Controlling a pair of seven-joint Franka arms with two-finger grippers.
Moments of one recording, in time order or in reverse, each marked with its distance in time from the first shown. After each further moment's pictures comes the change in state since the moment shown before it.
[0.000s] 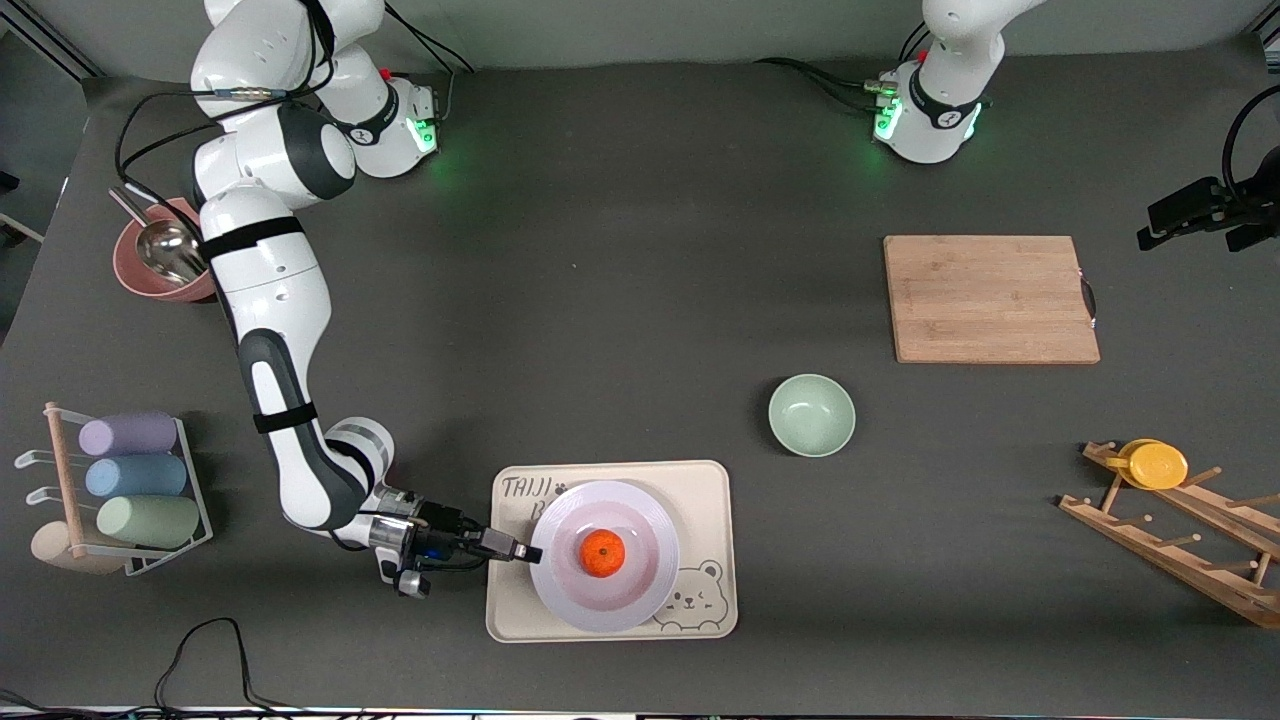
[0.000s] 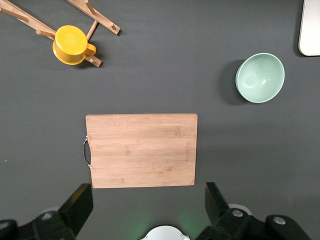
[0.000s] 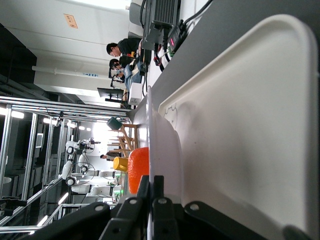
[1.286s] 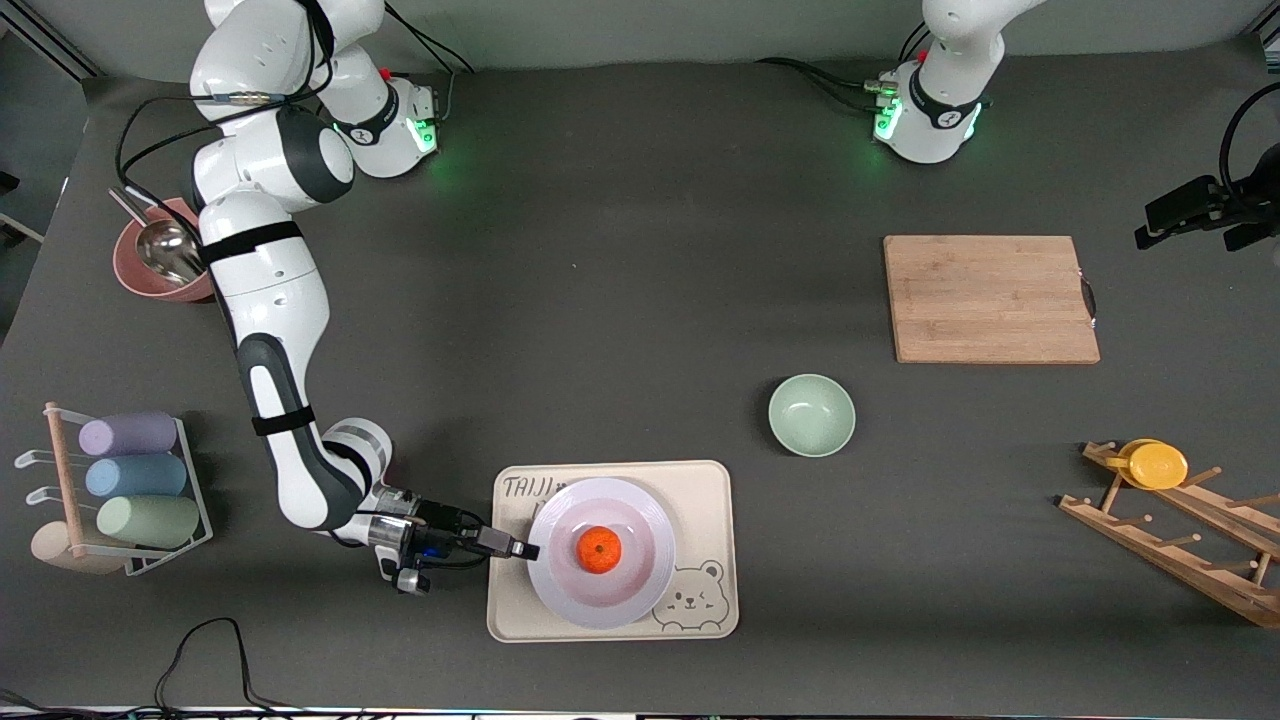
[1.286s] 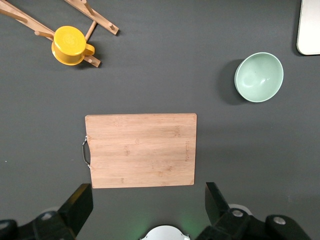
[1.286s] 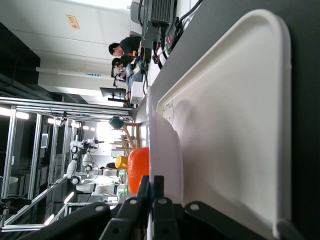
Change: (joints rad) left arm -0.001 -0.002 -0.003 0.000 -0.001 -0.001 0.001; right arm -0.015 0.008 0.002 -0.003 -0.004 -0.025 0.000
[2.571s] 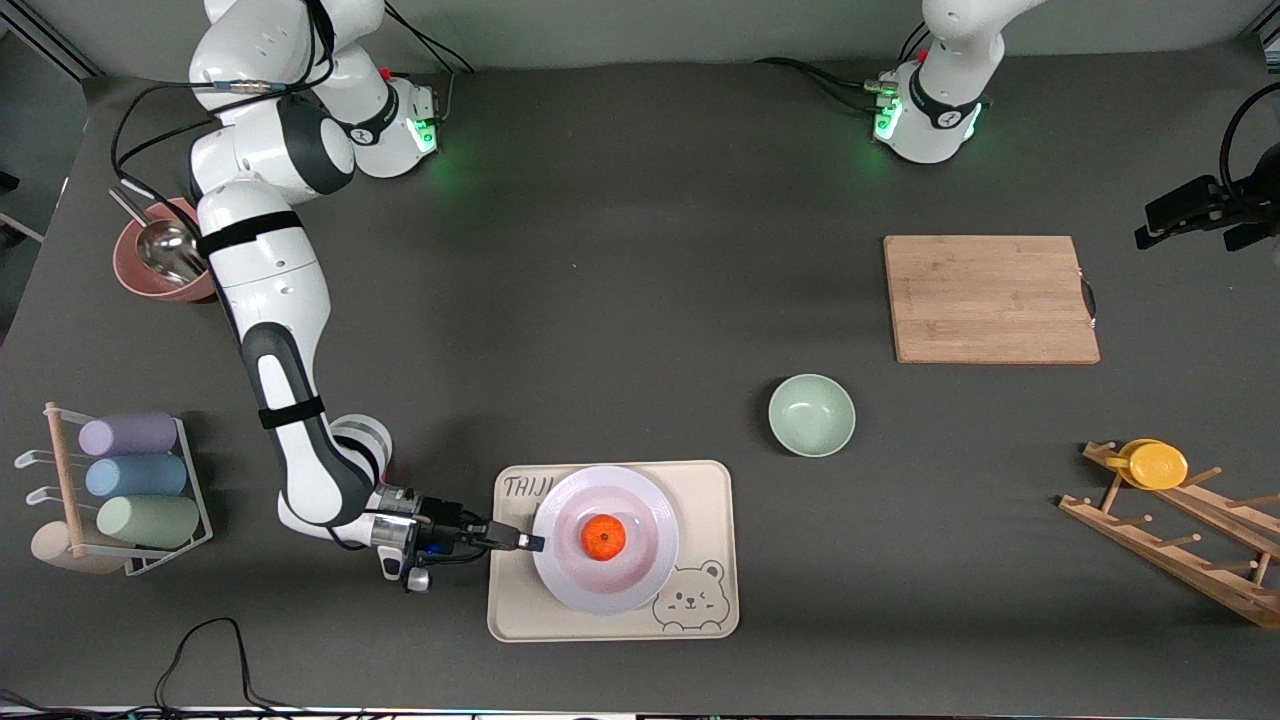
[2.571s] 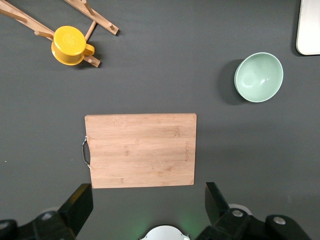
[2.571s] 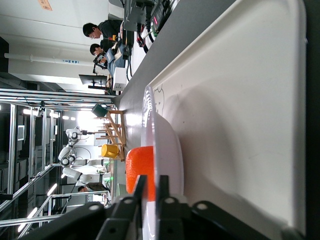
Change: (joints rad) left arm 0.000 0.000 0.000 0.000 -0.001 0.000 0.000; right arm 0.027 -0.047 -0.022 -0.027 -0.099 0.020 0.100
